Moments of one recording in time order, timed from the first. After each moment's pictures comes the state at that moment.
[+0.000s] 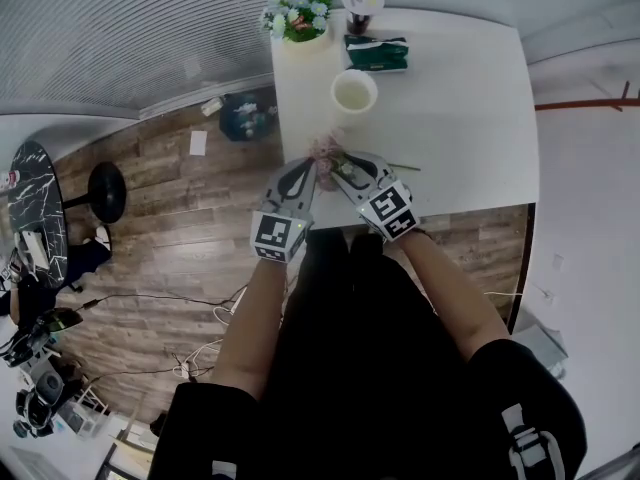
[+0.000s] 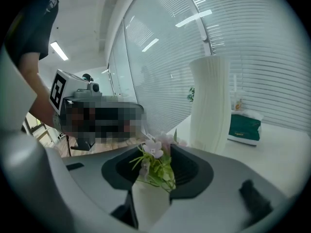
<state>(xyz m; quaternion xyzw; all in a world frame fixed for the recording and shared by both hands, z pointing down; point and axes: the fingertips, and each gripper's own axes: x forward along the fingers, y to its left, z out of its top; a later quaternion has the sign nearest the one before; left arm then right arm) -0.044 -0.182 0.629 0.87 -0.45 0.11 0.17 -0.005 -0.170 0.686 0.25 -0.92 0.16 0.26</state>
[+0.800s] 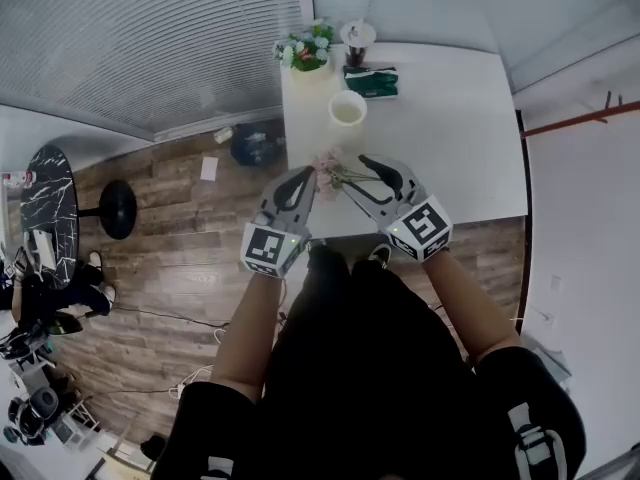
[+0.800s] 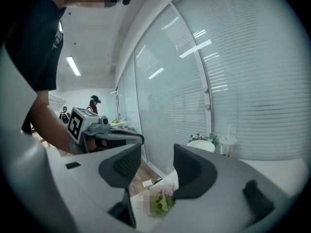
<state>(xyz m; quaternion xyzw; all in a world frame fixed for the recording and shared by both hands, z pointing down) -0.038 -0.166 0.507 0.89 -0.45 0.06 0.10 0.022 -0.165 0.507 0.26 -0.95 0.10 0.13</state>
